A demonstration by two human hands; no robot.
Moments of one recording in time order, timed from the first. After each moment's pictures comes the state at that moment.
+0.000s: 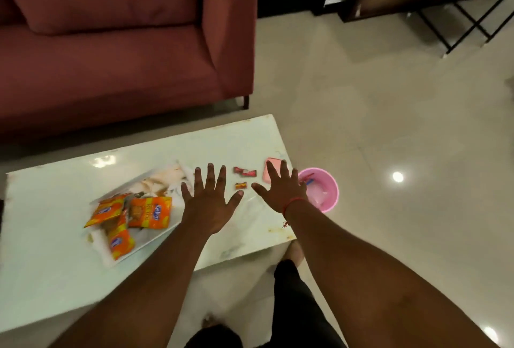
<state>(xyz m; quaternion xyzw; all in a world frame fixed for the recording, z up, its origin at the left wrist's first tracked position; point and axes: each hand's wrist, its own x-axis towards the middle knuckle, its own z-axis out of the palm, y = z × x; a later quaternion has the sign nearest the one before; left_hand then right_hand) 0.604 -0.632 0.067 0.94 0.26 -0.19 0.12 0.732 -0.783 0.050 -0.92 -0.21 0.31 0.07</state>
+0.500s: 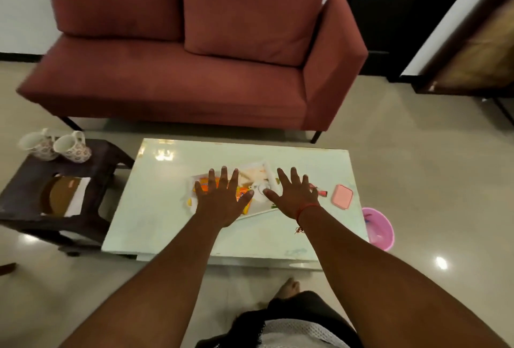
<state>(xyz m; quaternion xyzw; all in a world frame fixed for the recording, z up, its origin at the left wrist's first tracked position) 0.386 -0.506 0.152 0.91 0.37 -0.13 0.14 0.546 -0.633 0.151 -0.89 -0.35 0.28 0.04</state>
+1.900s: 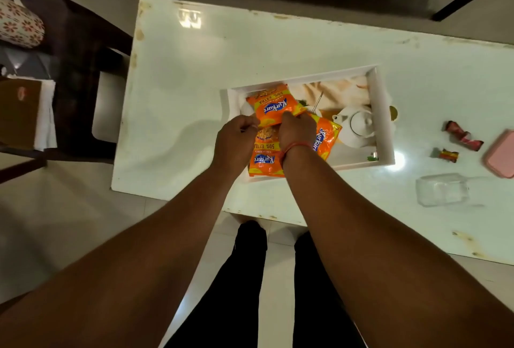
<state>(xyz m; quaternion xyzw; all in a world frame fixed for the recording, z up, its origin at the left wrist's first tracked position) 0.380 -0.325 -0.121 0.61 0.59 0.03 0.53 0.487 -0.369 -0.136 -0.83 0.08 0.39 0.38</state>
